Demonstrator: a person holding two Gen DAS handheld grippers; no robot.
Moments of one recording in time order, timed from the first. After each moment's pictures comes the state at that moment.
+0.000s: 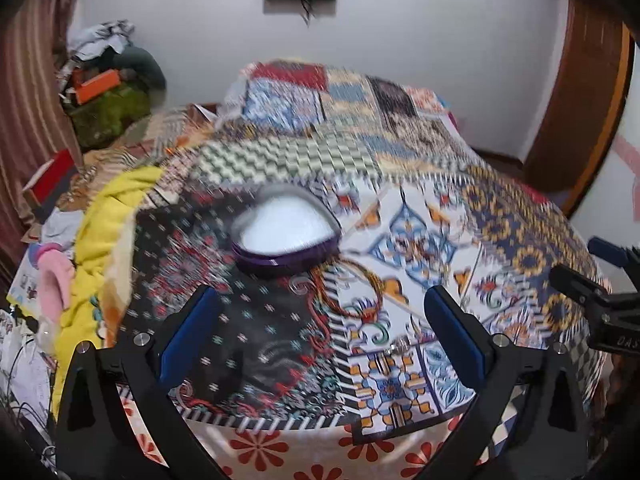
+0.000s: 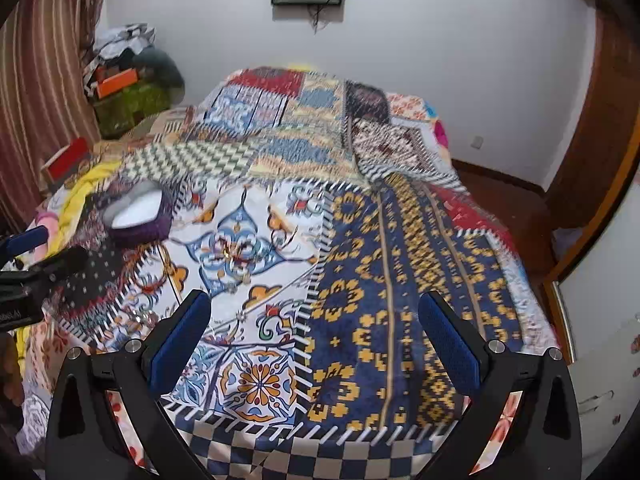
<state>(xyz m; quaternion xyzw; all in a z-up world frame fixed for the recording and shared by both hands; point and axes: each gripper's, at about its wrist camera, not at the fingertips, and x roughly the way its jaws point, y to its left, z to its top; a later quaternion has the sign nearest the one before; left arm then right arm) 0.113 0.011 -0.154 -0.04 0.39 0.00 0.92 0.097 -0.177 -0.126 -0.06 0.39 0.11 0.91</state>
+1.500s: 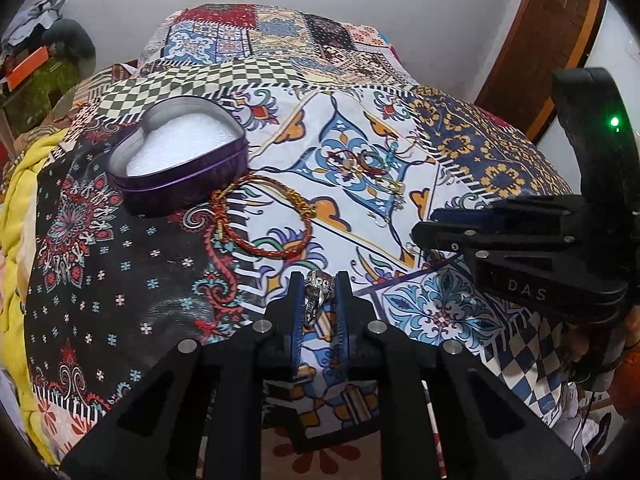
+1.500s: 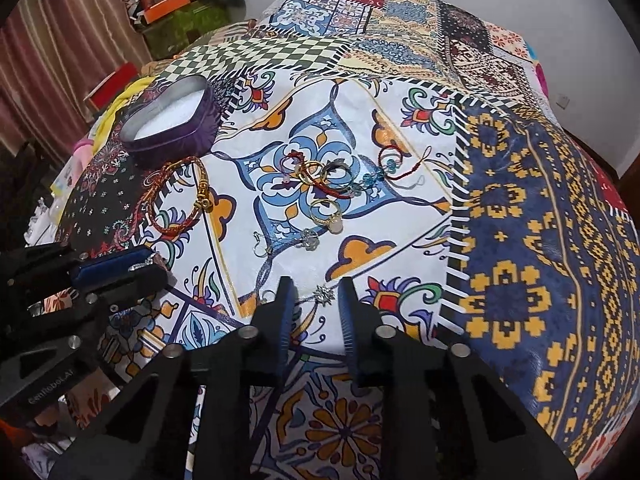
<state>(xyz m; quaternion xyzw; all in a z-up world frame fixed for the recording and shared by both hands) 0.127 -0.016 -0.212 -0.04 0.46 -0.12 0.88 0.143 -0.125 -0.197 -0.07 0.51 0.23 0.82</state>
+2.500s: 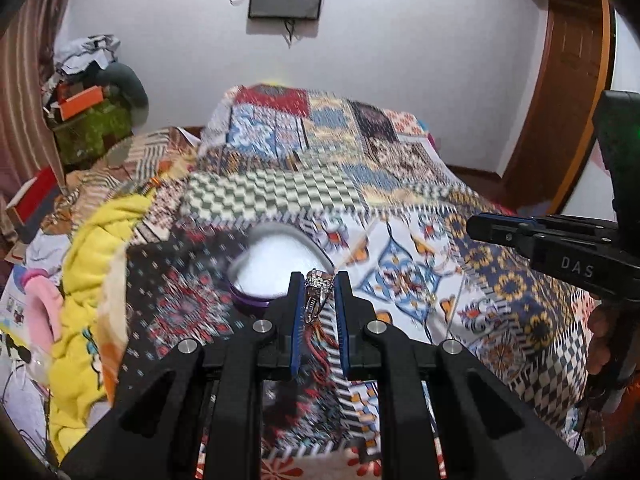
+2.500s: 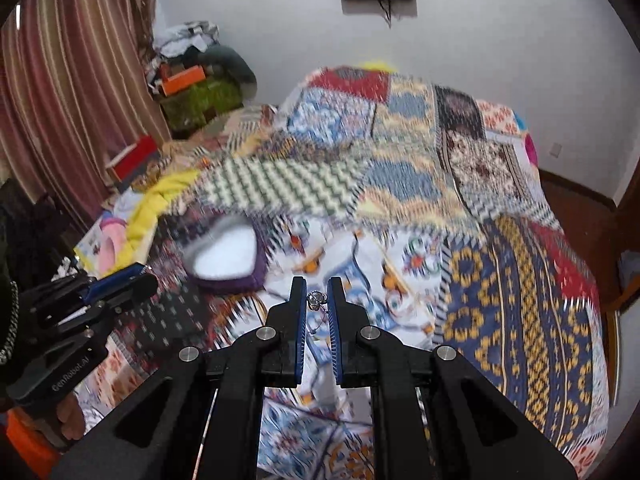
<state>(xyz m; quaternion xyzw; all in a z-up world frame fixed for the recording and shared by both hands) 0.117 0.035 -0.123 -0.05 0.34 -0.04 0.94 0.150 -0.105 -0.095 -0.03 0.39 0.24 0.89</state>
